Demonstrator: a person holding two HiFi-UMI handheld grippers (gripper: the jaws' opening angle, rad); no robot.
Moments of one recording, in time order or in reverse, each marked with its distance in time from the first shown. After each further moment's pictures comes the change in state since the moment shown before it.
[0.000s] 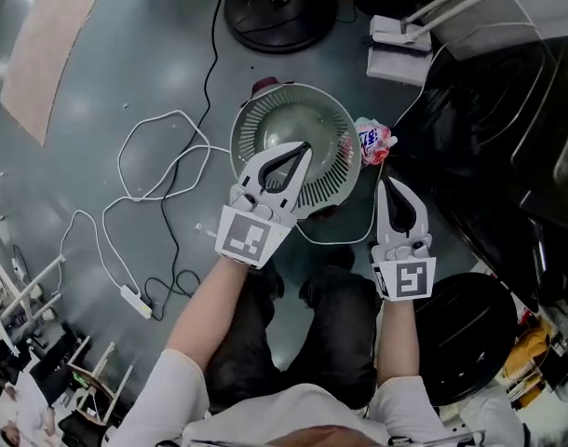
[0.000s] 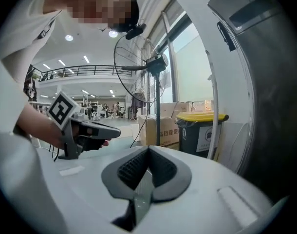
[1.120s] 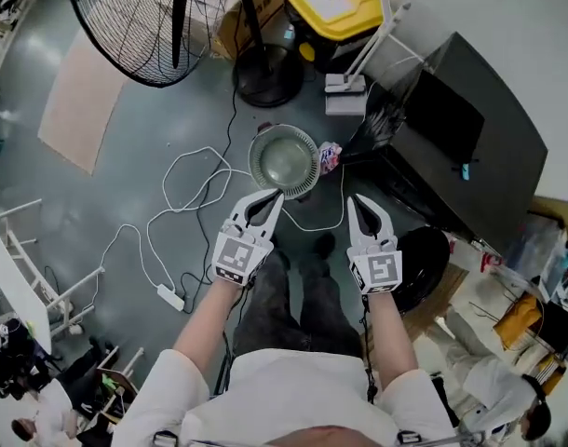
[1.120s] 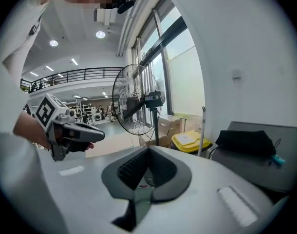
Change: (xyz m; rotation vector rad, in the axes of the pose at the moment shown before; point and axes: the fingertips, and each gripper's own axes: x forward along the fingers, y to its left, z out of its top) left arm -0.186 -0.128 0.311 0.033 0.105 -0.062; right arm -0.162 0.027 0.343 0.117 0.078 -0.074
